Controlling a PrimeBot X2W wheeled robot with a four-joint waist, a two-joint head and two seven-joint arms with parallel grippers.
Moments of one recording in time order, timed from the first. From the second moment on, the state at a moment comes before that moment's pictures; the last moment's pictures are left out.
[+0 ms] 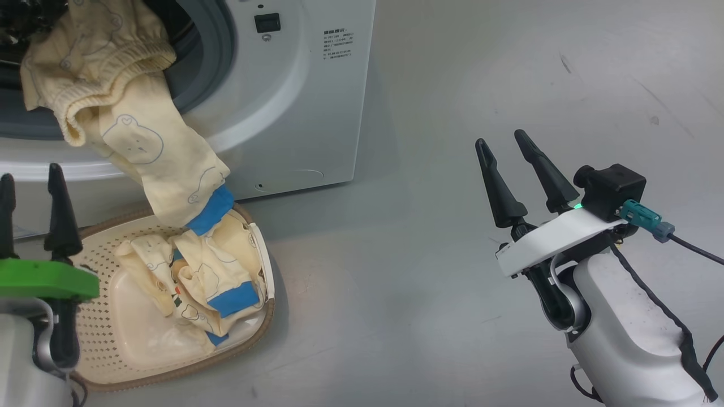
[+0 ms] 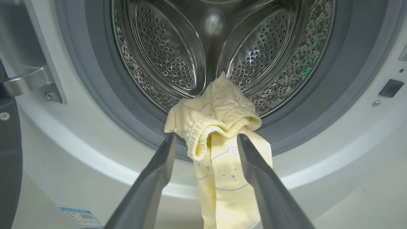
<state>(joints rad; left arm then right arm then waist) -0.44 0.31 -0.13 0.38 -0.52 -0.11 -0.25 -0.43 -0.19 0.47 0.29 0.57 0.12 -0.25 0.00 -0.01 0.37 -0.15</state>
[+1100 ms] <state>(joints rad) -0.25 0.30 -0.15 0.30 -0.53 -0.12 -0.20 -0.42 -0.19 0.46 0.27 0.59 0.12 -0.25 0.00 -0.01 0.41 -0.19</state>
